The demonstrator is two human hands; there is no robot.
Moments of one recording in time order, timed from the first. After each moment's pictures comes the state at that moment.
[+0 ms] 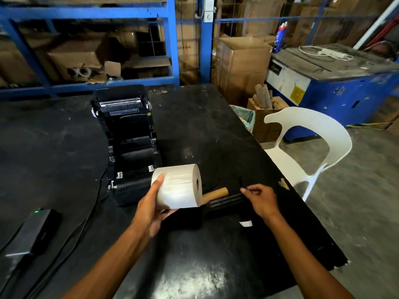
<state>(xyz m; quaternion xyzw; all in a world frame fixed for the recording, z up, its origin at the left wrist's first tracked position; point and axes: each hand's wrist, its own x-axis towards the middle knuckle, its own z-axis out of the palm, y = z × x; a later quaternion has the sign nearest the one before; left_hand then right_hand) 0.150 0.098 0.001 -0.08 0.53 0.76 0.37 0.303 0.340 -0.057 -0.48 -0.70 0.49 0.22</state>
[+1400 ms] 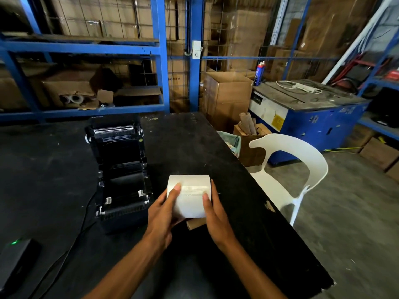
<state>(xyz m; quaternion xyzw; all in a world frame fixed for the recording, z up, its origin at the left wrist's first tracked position) 0.178 0.145 0.040 0.05 0.55 0.77 0.31 0.267 0.241 0.017 -0.29 -0.72 0.59 0.22</state>
